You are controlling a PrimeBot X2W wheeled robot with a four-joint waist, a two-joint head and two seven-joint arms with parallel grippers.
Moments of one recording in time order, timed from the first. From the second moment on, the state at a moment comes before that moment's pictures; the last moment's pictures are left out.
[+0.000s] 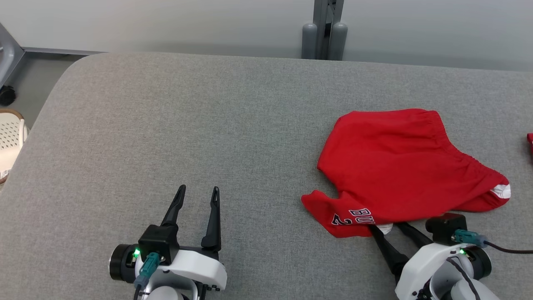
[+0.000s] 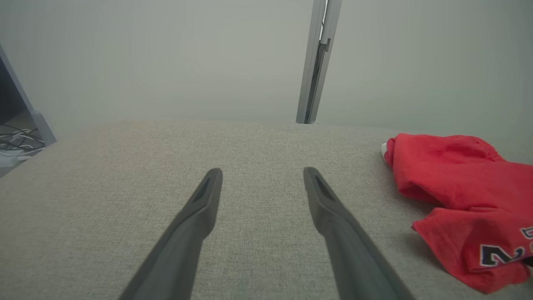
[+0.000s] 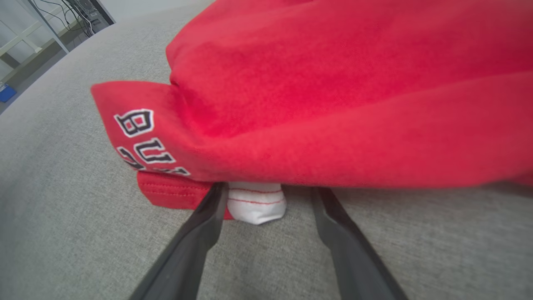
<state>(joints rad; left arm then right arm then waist) -0.13 0.05 -0.34 0.26 -0.28 0.17 -0.26 -0.22 -0.25 0.43 0.45 0.54 0.13 -0.02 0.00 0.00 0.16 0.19</state>
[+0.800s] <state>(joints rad) -0.11 0.05 -0.33 0.27 -0.28 0.16 -0.26 -0.41 -0.10 0.75 0.31 0.65 0.13 -0.04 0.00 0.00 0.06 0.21</state>
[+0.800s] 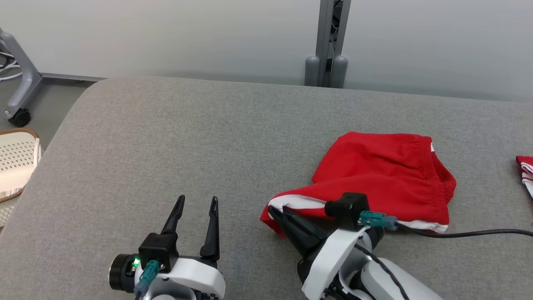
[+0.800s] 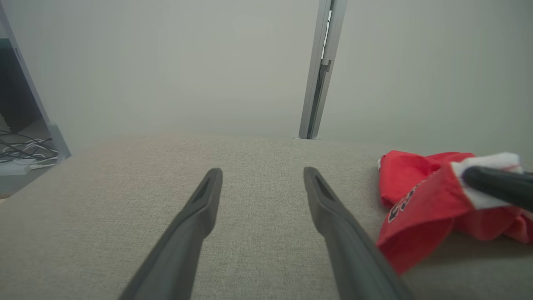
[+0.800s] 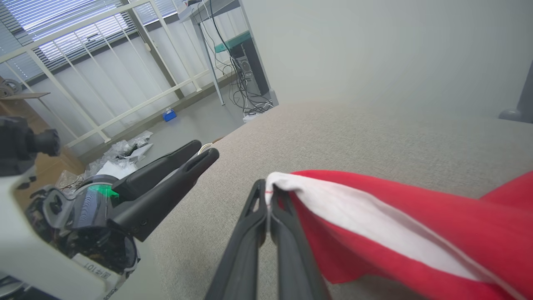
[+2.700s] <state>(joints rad) -0.08 0.05 -0.31 0.25 -0.29 0.17 -0.26 -0.13 -0.20 0.19 0.40 0.31 0.13 -0.17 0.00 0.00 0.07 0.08</state>
